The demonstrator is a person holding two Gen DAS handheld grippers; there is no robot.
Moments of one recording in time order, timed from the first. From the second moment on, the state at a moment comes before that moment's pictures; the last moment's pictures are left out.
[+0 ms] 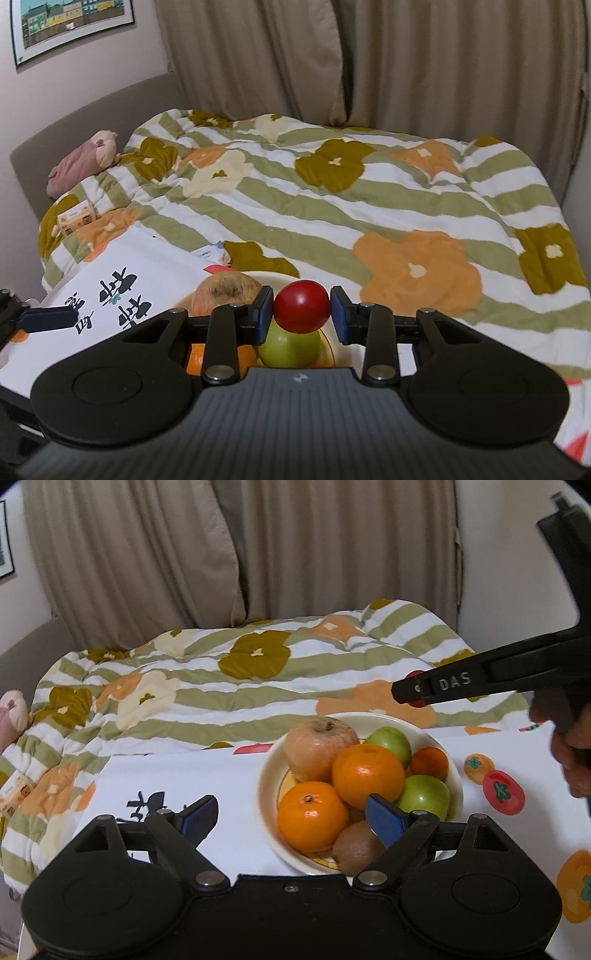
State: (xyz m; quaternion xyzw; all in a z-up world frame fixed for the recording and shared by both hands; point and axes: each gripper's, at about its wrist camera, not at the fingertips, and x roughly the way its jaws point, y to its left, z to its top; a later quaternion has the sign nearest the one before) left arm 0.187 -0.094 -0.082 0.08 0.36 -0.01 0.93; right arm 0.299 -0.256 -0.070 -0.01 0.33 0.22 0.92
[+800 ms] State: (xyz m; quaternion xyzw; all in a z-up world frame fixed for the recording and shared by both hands) left arm 0.169 -0.067 -0.072 0.05 0.37 0.05 0.93; right arm 0.331 -0.267 -0.088 0.03 0.35 0.23 0.91
